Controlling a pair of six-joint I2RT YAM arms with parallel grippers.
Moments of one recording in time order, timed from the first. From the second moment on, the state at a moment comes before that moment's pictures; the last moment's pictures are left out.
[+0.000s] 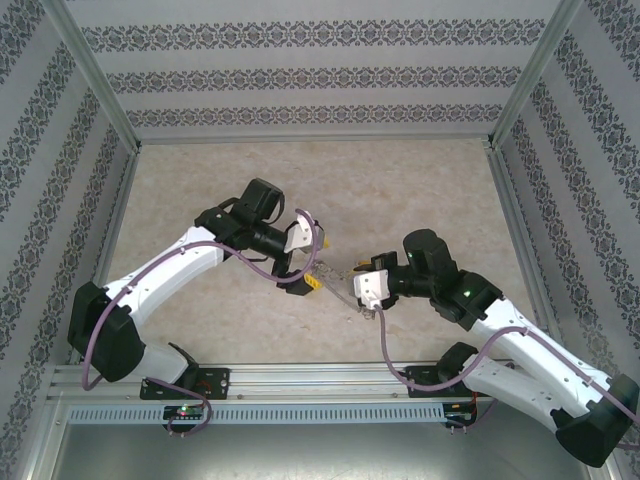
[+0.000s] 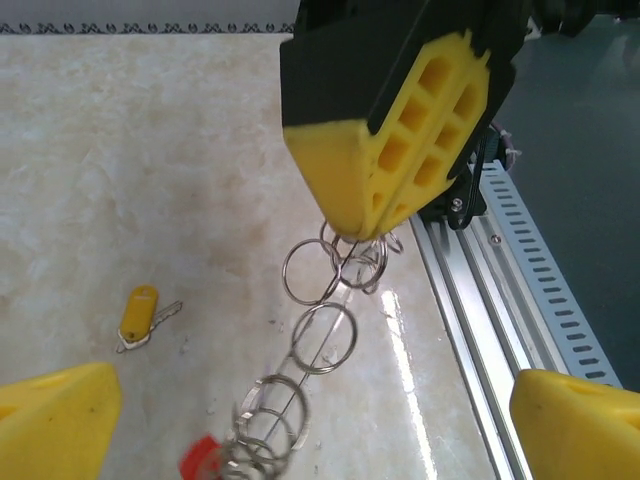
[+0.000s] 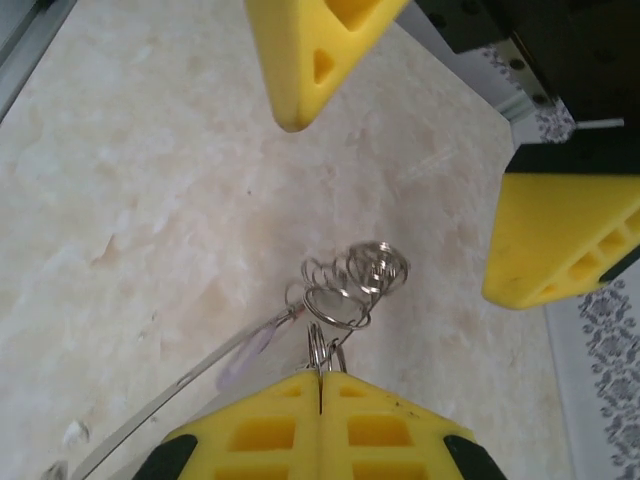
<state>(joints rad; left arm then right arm) -0.58 1.42 1.18 -0.66 0.90 0.73 0.67 0.83 0.71 -0.46 -0.46 -1.02</state>
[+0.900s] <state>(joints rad) -0.68 1.34 0.79 0.00 0.64 0.52 0.58 0.96 0.53 -0.06 -0.60 -0.58</state>
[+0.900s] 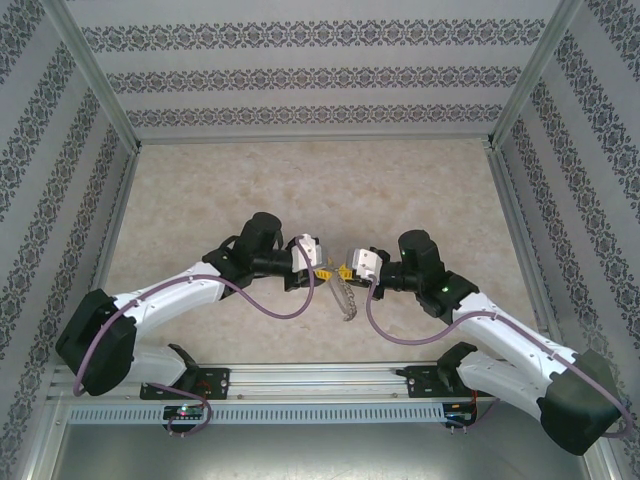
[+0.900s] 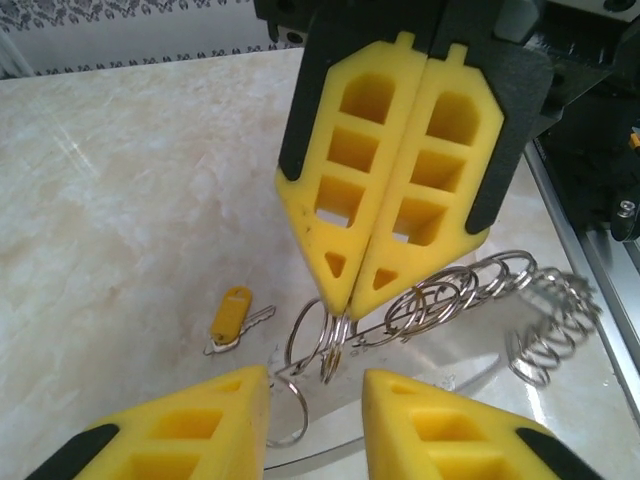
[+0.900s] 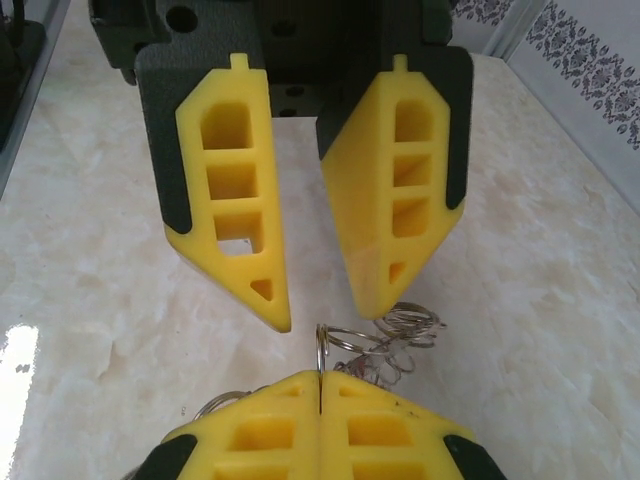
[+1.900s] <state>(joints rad) -0.71 1.39 0.78 0.00 0.64 0.61 0.58 0.98 0.50 -0.02 -0.63 -0.58</state>
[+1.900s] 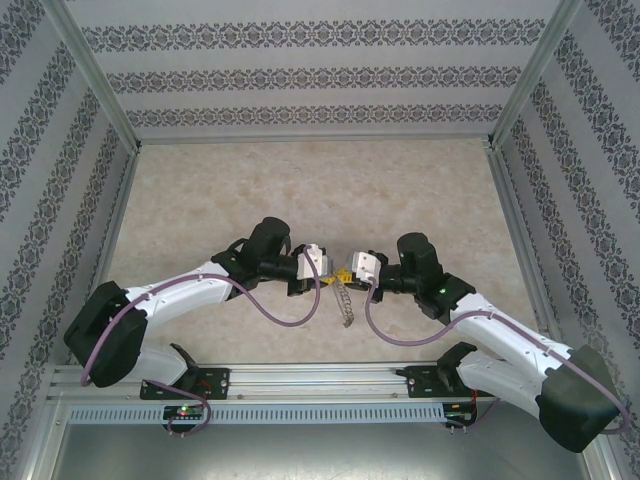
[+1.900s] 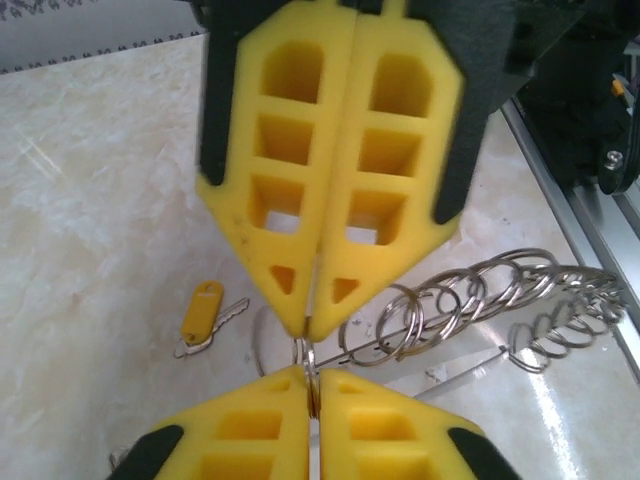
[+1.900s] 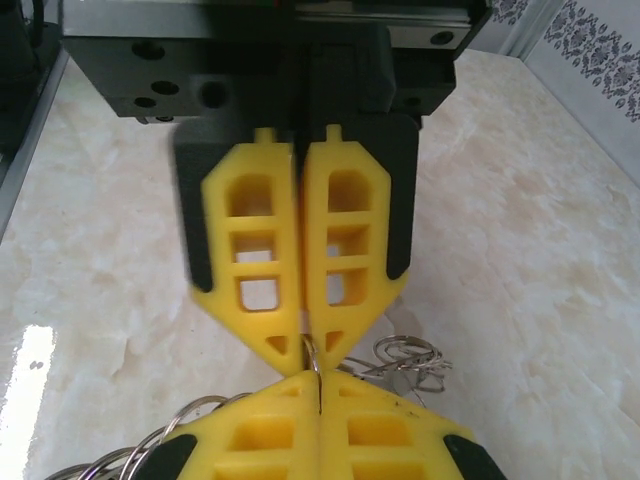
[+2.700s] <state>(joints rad) -0.72 1.37 0.77 -0.05 0.59 0.67 0.59 1.04 0.55 -0.17 -0.63 -0.73</state>
